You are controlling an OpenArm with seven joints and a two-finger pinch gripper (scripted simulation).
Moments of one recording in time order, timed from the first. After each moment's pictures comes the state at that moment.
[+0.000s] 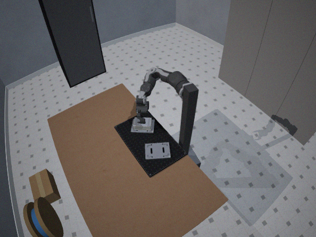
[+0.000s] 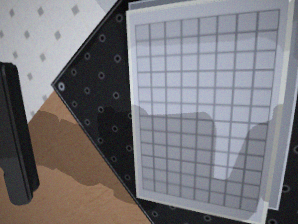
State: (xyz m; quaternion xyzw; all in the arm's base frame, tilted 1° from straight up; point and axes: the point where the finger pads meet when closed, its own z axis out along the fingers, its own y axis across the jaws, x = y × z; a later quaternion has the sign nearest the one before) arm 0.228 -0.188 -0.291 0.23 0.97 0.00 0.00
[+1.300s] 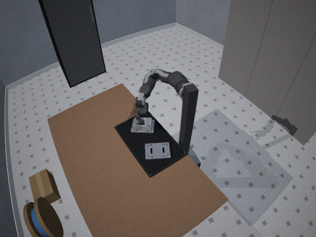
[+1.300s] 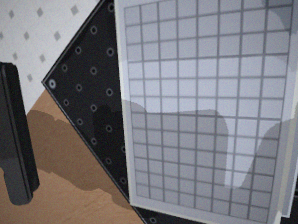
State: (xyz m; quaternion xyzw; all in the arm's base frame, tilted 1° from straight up) arm 0.233 -0.192 -0.305 0.23 0.97 0.00 0.00
